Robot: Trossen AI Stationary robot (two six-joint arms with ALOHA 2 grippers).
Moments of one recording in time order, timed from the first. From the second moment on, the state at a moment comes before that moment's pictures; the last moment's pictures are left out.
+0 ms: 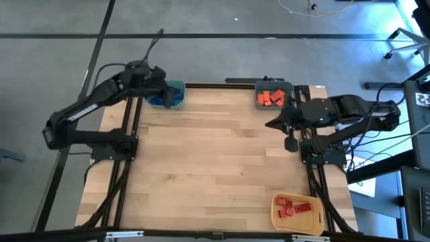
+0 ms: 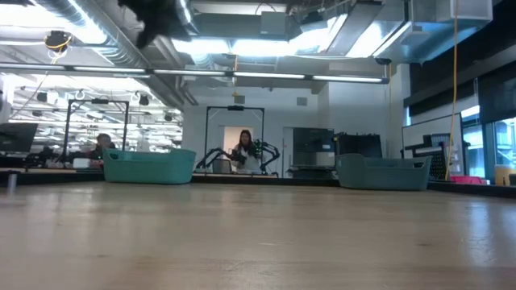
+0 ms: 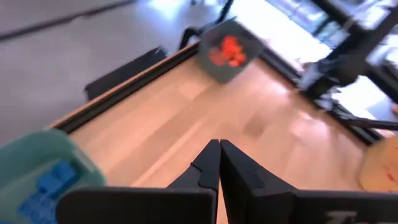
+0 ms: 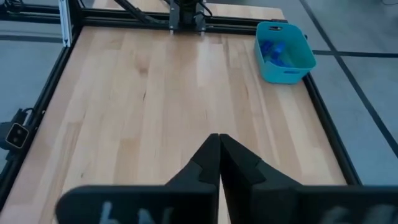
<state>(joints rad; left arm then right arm) 0.62 1.02 1.11 -0.58 0.16 -0.34 0.19 1.07 1.41 -0.96 0.24 0.07</state>
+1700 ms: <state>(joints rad) 0.17 0.00 0.60 -0.45 -0.08 -0.28 0.19 0.09 0.80 -0.87 0.24 0.28</state>
